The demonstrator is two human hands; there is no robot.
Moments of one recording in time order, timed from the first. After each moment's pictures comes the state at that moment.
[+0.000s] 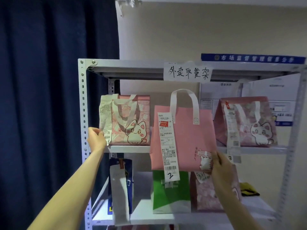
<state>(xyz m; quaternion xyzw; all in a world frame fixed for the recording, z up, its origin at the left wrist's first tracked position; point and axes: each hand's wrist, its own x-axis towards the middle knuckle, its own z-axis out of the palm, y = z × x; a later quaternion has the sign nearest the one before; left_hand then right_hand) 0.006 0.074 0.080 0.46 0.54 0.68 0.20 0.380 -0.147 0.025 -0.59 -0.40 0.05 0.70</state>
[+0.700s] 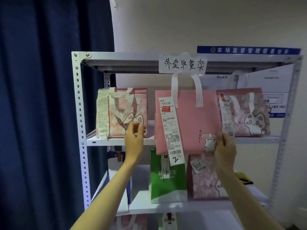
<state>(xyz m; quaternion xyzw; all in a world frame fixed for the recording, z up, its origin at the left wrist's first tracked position) 0.142 -0.044 0.069 0.60 0.28 0.70 0.26 0.404 -0.148 0.051 -0.58 -0.36 0.01 0.73</state>
